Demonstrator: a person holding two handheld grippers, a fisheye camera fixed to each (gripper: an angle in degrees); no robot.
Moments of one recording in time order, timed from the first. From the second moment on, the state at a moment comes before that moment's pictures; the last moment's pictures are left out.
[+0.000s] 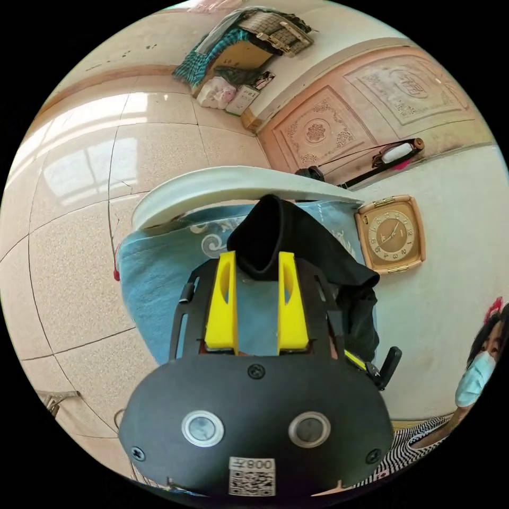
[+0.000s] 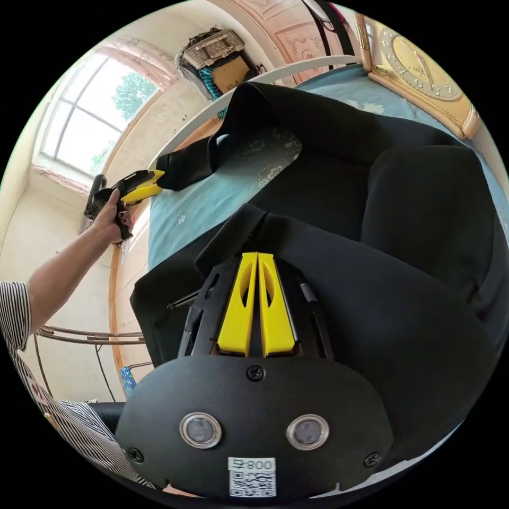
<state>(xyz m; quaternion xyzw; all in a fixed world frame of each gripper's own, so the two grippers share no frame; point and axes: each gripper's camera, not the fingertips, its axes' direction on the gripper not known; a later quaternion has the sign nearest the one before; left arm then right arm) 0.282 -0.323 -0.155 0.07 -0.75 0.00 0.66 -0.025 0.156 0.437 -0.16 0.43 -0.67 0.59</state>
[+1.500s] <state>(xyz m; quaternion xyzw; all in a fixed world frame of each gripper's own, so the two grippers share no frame) 0.197 -0.298 -0.027 -0.12 -0.42 -0.05 0.90 -0.032 -0.062 0.120 -0.14 0.04 -0.53 0.83</state>
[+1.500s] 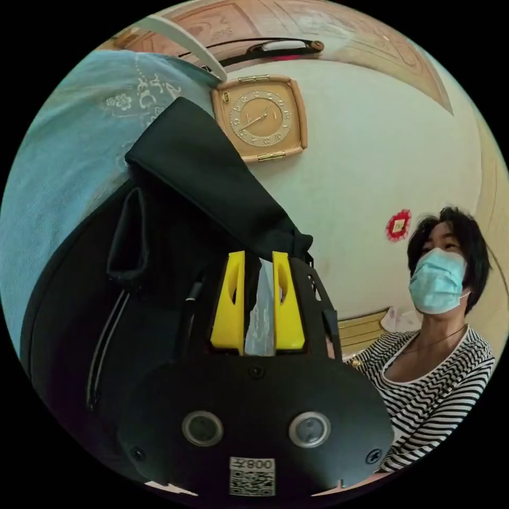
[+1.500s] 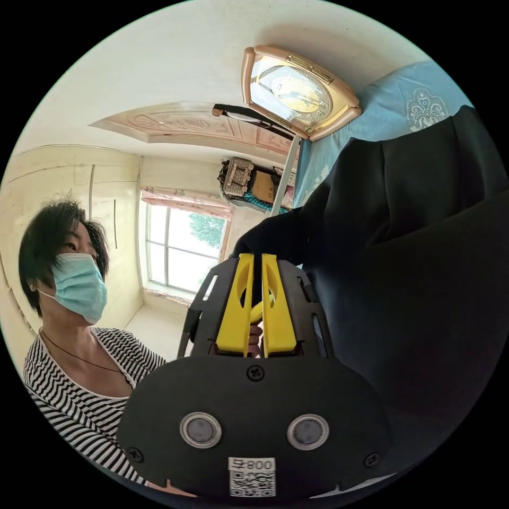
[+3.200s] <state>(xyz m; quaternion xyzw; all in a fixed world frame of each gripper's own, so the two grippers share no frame) 0.135 -0.446 0.099 -0.17 -0.57 0.00 0.80 -0.004 -0.024 0.079 -0.01 0.40 -0.52 0.75</state>
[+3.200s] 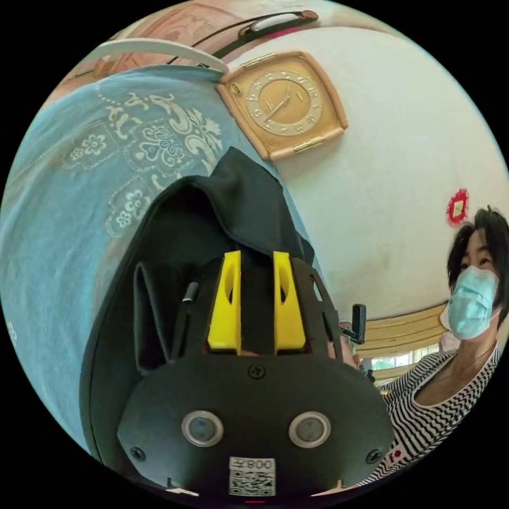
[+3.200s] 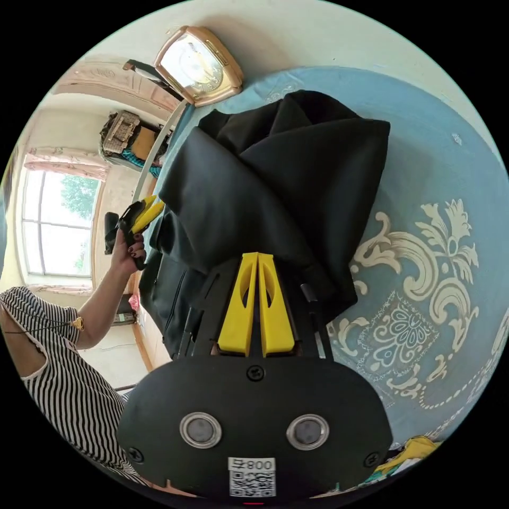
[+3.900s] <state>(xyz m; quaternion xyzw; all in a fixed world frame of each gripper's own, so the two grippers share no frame) 0.144 -0.481 0.112 -0.12 -0.55 0.07 0.82 -0.163 -0.007 0.440 -0.04 0.43 -0.67 0.60</state>
